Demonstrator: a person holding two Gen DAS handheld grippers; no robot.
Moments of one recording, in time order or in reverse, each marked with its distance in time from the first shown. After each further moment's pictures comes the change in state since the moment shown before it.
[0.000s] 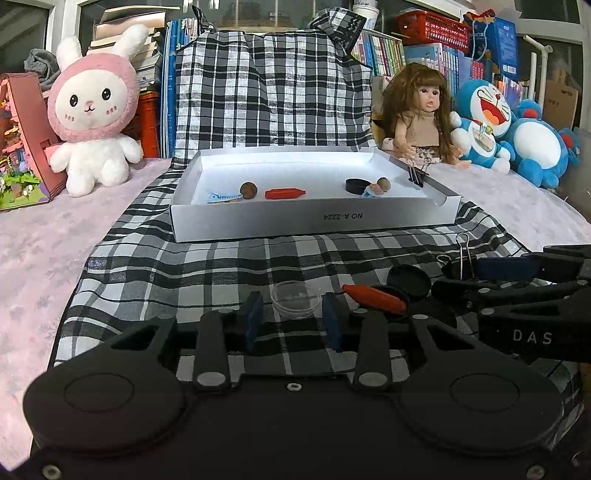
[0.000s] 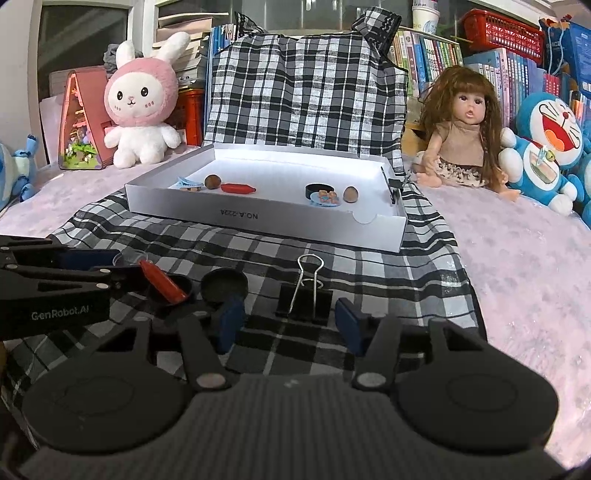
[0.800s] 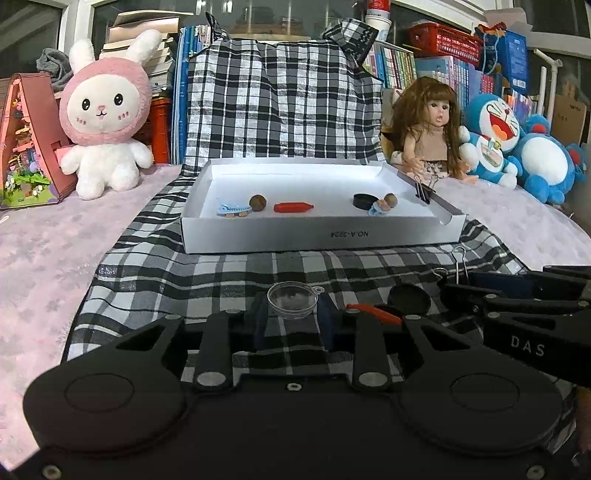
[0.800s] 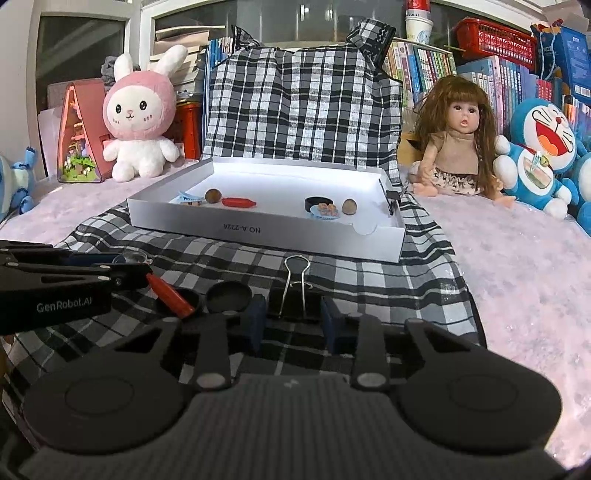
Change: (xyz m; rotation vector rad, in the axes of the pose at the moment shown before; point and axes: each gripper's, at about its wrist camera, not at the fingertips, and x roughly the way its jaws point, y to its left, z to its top) left arm -0.008 0.000 0.009 -0.037 -0.022 0.025; right arm -0.006 0.003 0.003 0.017 -0.043 -0.011
